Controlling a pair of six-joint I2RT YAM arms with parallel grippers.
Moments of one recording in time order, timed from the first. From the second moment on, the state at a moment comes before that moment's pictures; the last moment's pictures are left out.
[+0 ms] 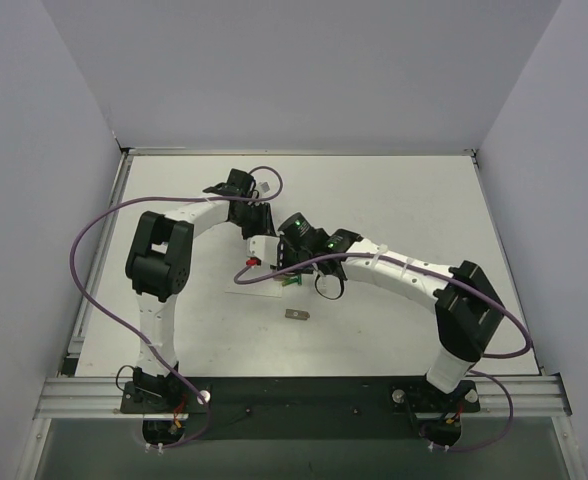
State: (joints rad) left arm -0.36 2.14 1.53 -0.52 0.45 -0.45; right arm 0.89 1.69 1.24 -0.44 0.06 -0.76
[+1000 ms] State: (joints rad) left arm -0.36 2.14 1.53 -0.52 0.46 -0.46; right arm 0.73 1.59 0.88 -0.13 -0.08 -0.56
